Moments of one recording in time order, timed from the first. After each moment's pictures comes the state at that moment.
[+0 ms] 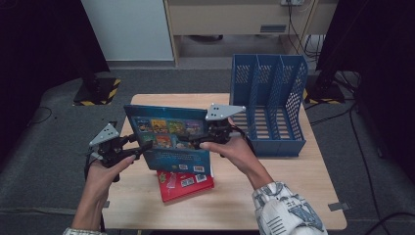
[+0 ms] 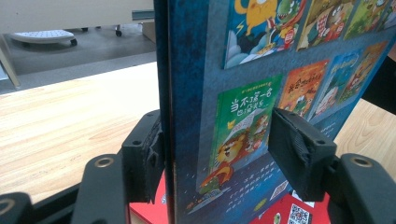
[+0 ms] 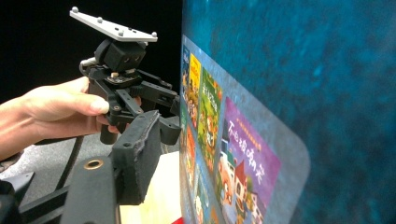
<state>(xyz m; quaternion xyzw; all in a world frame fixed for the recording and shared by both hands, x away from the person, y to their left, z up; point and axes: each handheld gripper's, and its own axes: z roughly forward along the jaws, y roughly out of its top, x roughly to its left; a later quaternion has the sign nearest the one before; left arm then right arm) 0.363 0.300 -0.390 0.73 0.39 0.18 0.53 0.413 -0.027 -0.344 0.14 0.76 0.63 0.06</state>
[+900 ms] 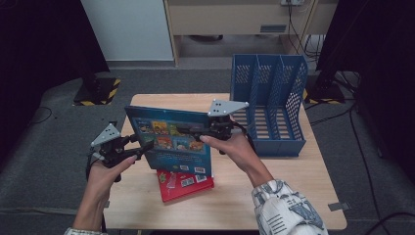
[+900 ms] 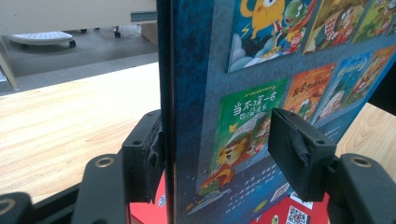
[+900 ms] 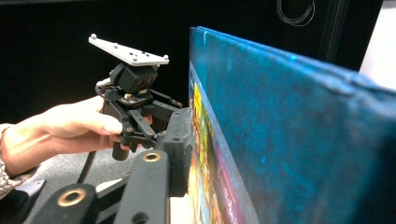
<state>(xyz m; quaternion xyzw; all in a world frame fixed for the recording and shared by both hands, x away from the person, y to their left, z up) 0.363 0.297 -0.390 0.74 0.38 0.18 0.53 0.415 -0.029 -0.332 0.12 0.75 0.65 0.05</state>
